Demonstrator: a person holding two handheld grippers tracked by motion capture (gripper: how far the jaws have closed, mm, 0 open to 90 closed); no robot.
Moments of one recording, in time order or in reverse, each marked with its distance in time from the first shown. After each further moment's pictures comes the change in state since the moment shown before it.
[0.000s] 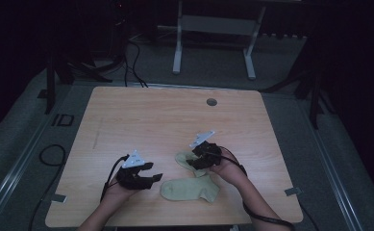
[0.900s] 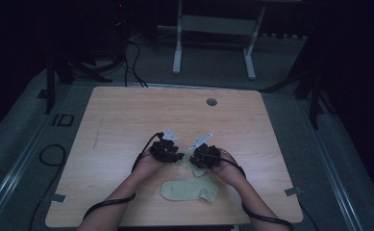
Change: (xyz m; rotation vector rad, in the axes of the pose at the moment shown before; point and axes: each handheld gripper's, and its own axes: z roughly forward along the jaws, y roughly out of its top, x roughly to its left) left arm 0.028 0.061 0.110 0.166 -0.006 0.052; right arm -0.002 -0.010 0.018 0.050 -0.007 -0.013
